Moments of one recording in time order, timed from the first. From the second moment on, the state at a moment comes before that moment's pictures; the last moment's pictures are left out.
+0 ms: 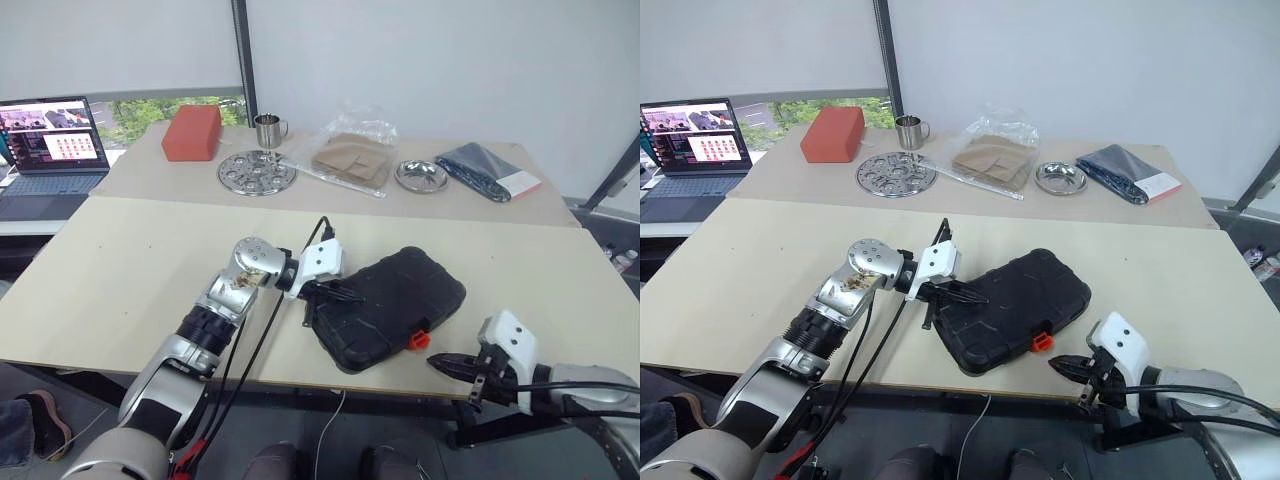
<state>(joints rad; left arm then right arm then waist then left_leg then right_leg) -0.84 0.34 -0.37 0.38 -0.09 0.13 -1.31 0.21 -0.83 -0.19 -0.60 0.49 0.70 0.78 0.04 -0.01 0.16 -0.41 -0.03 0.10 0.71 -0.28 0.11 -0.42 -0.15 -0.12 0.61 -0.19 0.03</state>
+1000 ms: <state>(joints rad) -0.91 0.29 -0.41 0.60 0.05 -0.31 -1.28 -0.07 -0.72 -0.12 -0.49 0.56 0.88 0.66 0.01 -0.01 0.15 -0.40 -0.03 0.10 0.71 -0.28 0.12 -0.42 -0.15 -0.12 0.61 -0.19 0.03</state>
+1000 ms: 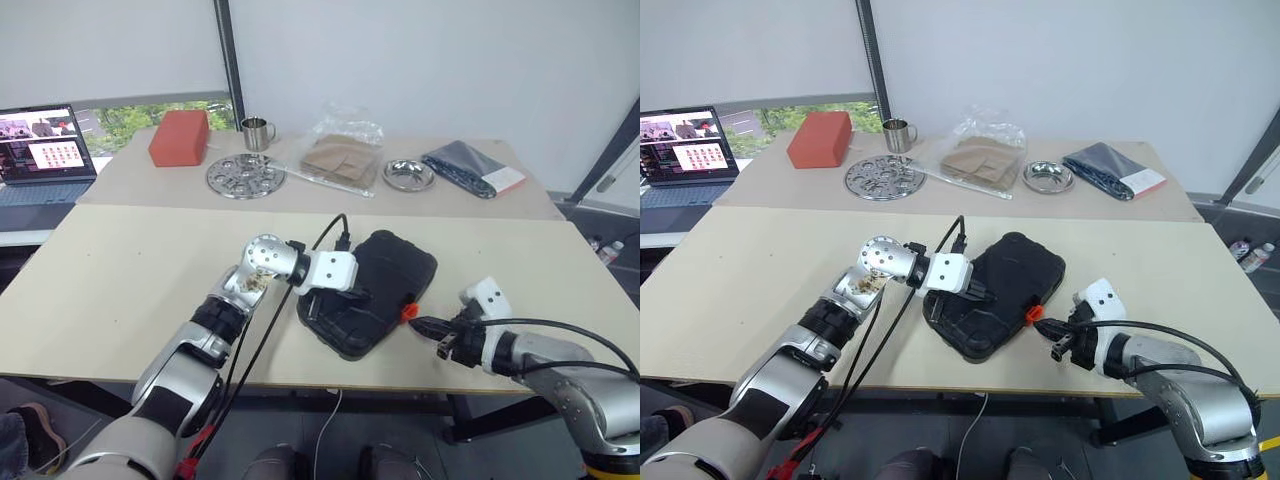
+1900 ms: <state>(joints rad) -0.98 0.23 -0.35 0.73 0.03 -0.10 -1.24 -0.14 -0.74 -0.04 -0.34 0.43 0.79 0.70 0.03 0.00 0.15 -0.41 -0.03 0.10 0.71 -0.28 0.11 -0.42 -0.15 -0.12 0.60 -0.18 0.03</state>
